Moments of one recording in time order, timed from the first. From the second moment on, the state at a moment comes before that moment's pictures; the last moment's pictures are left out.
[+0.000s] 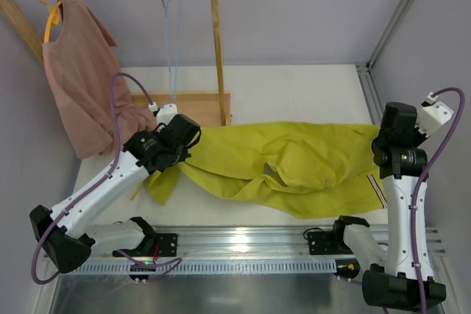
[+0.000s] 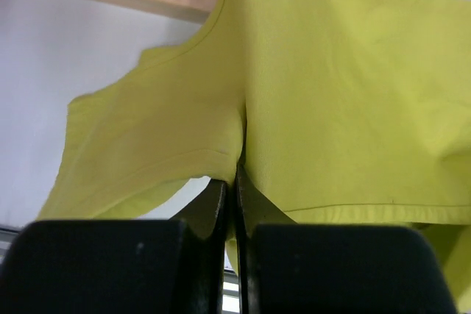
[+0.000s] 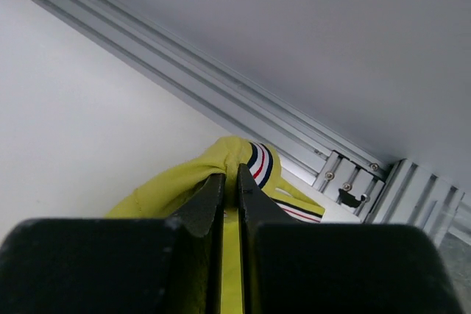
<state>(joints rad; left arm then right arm) -0.76 1.16 1.20 -1.06 -0.58 -0.81 -0.14 0.86 1.09 -0.82 0.72 0.46</state>
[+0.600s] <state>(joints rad) -0.60 1.20 1.08 -1.00 -0.46 -0.81 -0.24 0.99 1.09 -0.76 0.62 0.44</state>
